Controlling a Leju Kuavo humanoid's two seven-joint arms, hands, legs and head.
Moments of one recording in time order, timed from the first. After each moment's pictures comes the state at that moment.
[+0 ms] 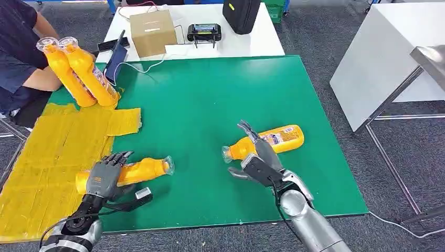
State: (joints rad) left arm -0.20 0.15 -0.14 -1.00 -1.57 0.61 -0.05; right arm -0.26 -0.07 0.44 -1.29 0.35 -0.03 -0.22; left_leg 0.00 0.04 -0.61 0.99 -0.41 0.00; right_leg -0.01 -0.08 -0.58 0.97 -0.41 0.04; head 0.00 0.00
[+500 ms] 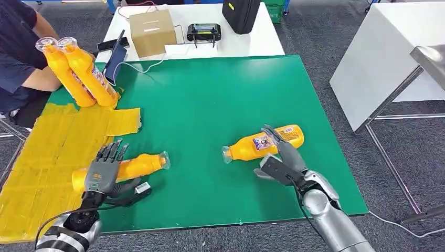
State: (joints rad) left arm -0.28 0.27 -0.41 -0.95 -1.57 0.58 0.30; right arm -0.24 -0.20 0.37 -1.27 0.44 0.02 -0.17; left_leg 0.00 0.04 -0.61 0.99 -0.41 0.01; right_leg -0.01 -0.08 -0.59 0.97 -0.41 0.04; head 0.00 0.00
